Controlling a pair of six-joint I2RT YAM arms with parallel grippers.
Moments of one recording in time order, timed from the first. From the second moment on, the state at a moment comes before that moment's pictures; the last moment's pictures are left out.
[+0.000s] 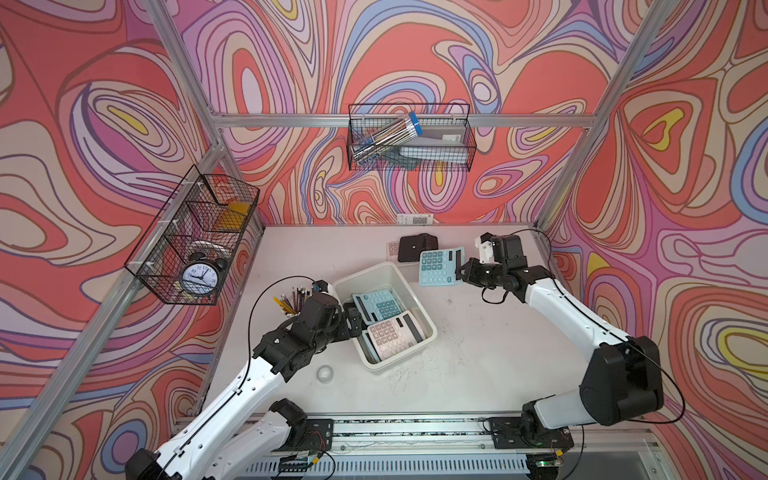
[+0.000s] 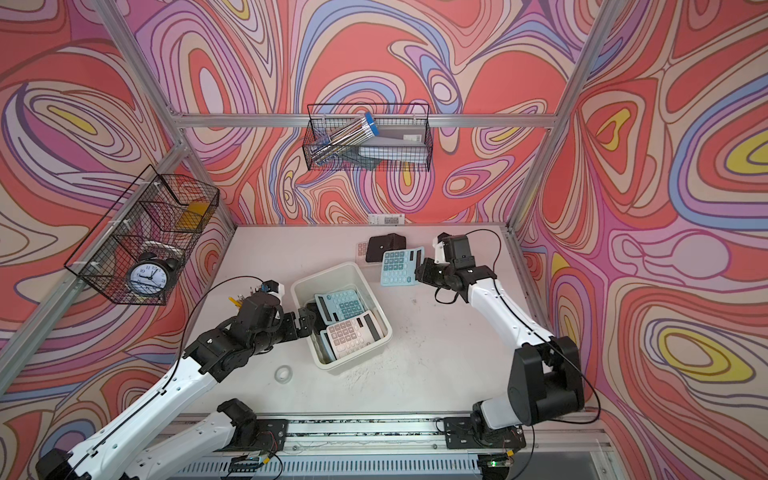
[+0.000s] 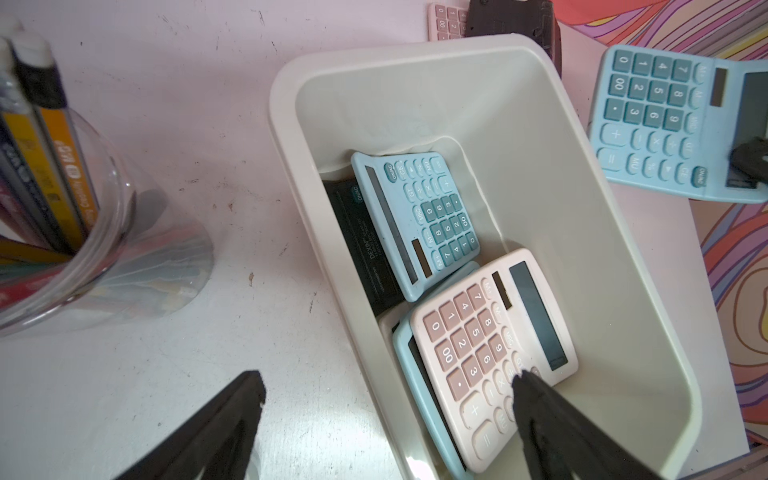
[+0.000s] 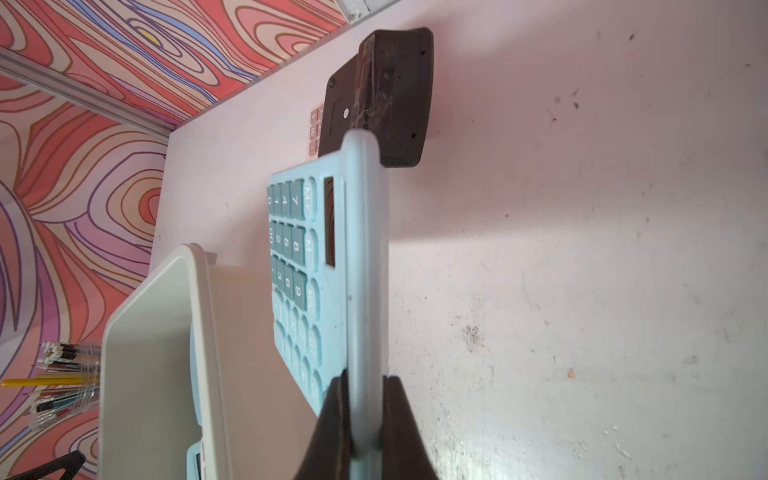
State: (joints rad) left arm -0.55 0.86 0.78 -0.70 -0.12 -0.66; right arm 0.22 1.43 1.13 -0.46 -0.32 0.46
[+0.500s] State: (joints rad) left arm -0.55 0.79 0.74 -0.70 -0.15 -0.66; right arm 0.29 1.32 1.21 -0.54 -0.45 0.46
